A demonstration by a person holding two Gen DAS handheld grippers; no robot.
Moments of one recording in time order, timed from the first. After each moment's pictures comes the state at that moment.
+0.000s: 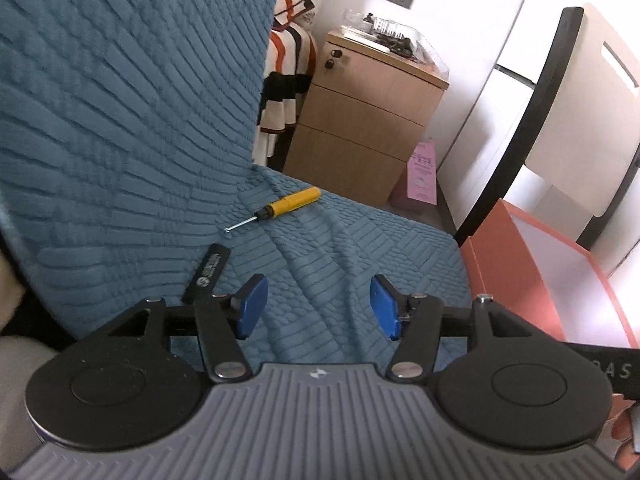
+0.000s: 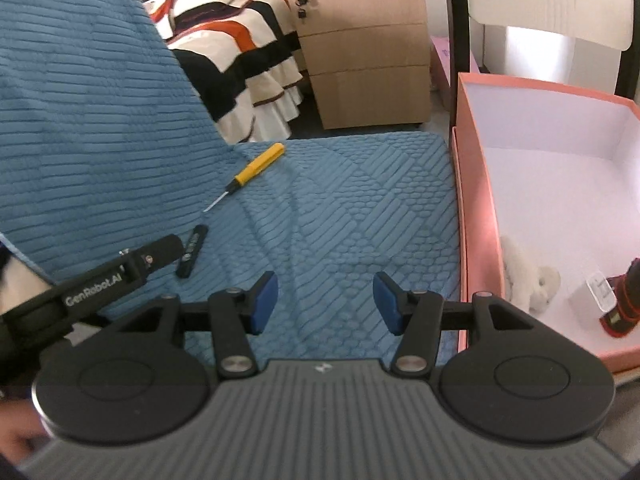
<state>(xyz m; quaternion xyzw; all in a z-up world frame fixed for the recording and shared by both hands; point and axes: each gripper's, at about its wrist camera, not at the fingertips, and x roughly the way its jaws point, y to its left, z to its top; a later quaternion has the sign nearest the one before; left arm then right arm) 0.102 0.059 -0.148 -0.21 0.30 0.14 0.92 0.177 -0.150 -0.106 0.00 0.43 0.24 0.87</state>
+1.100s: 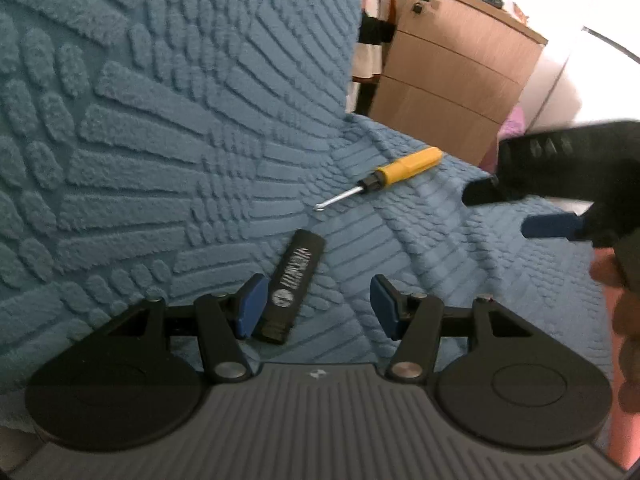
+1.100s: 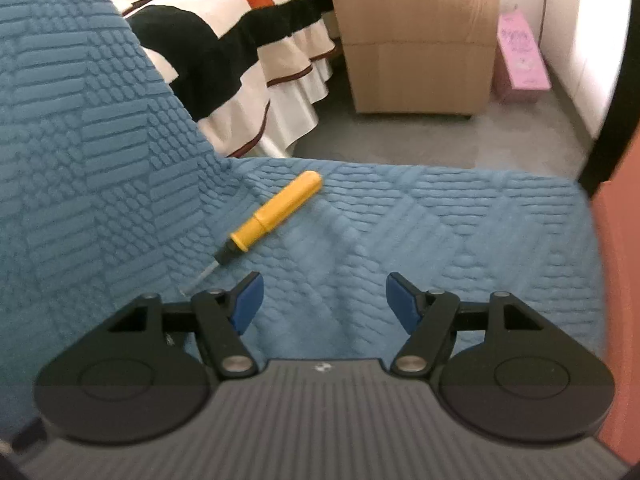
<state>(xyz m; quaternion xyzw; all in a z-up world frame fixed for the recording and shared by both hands) 0.177 0.133 -0.238 -0.20 0.38 0.24 0.87 0.326 -0.003 -0.181 -0.01 0.48 0.27 0.84</state>
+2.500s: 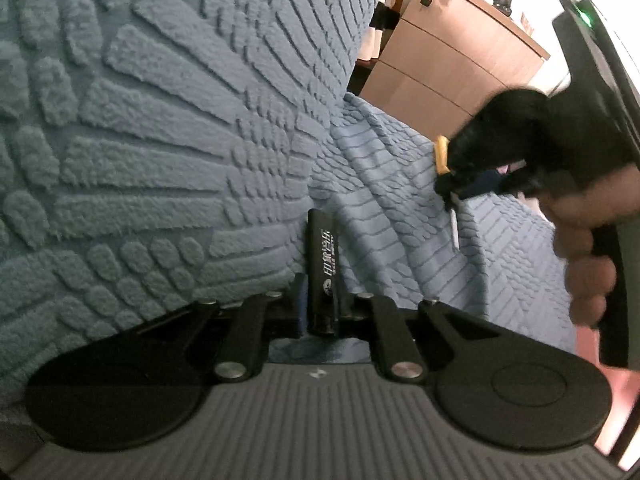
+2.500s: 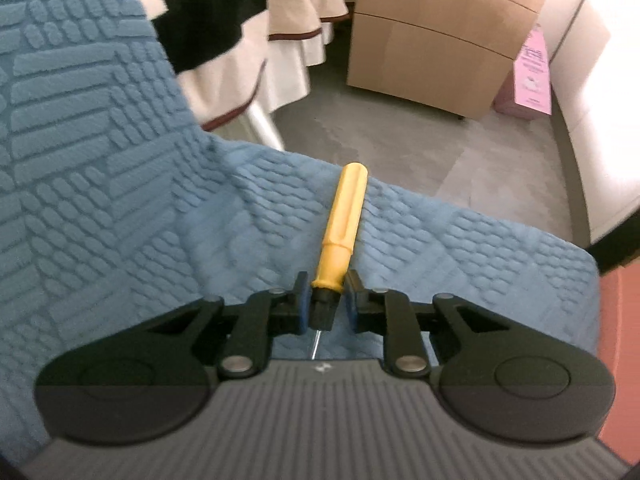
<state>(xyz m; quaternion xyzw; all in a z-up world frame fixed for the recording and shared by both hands) 0.154 0.154 -0.244 -0.28 0.39 0.20 0.86 0.357 0.067 -0.198 -0.16 0.50 0.23 0.82</state>
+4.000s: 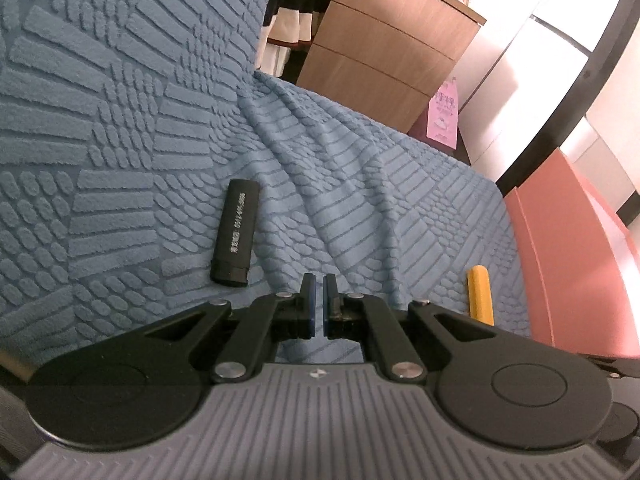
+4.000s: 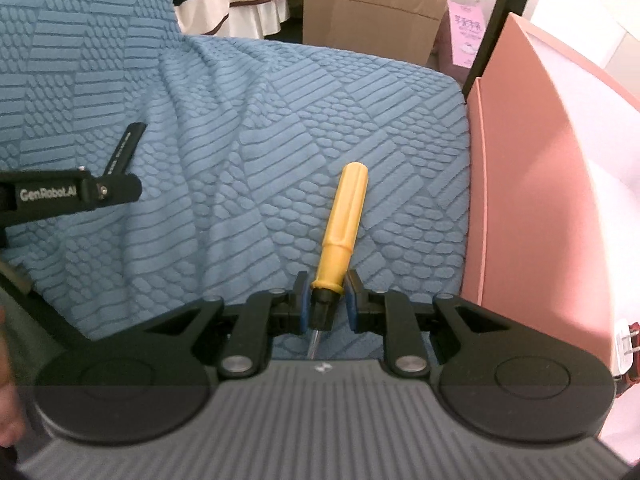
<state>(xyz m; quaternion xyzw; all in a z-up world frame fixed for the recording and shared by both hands) 0.174 0.080 -0.239 -0.25 0.40 0.13 0.87 0.215 -0.101 -0.204 -0.15 0.48 0.20 0.84</state>
